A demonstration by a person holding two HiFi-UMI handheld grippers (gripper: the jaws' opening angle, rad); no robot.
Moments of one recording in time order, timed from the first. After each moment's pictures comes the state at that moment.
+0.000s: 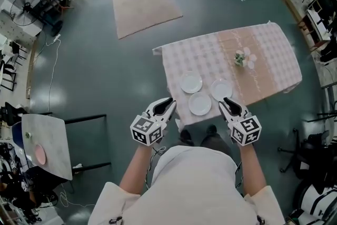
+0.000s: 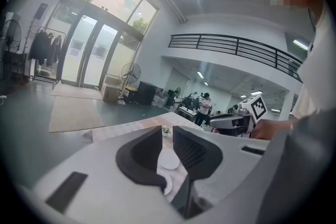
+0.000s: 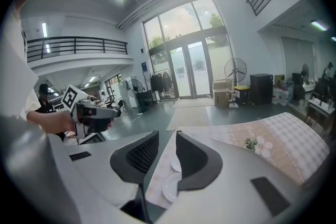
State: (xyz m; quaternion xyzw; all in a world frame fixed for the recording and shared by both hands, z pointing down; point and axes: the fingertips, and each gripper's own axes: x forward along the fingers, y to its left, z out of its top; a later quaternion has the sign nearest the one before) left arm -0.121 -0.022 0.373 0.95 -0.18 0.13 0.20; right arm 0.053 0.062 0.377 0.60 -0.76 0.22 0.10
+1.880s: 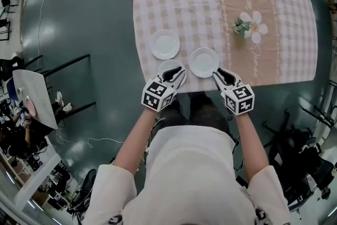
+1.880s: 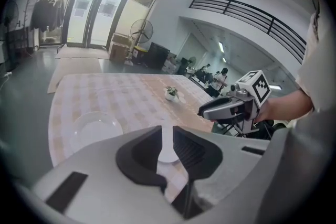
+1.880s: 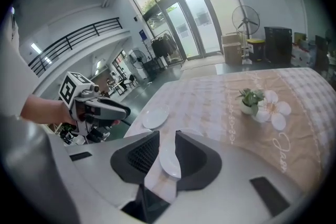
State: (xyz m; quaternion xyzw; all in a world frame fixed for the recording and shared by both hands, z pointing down) left arm 0.094 -0.024 0.615 0.88 -0.19 0.31 0.31; right arm 0.217 0.014 0.619 0.46 -0.77 0.39 0.19
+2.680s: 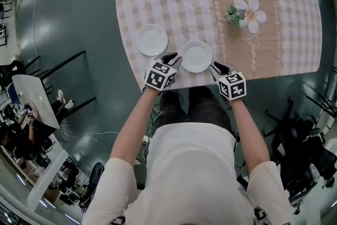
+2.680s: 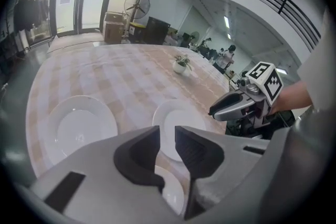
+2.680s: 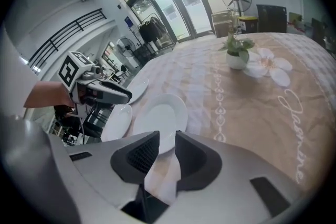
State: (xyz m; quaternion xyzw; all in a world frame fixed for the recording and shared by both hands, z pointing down) left arm 0.130 -0.033 0.727 0.83 -0.16 0.43 0.31; right arm 0.248 0.044 0.738 0.44 -0.72 0.48 0.23
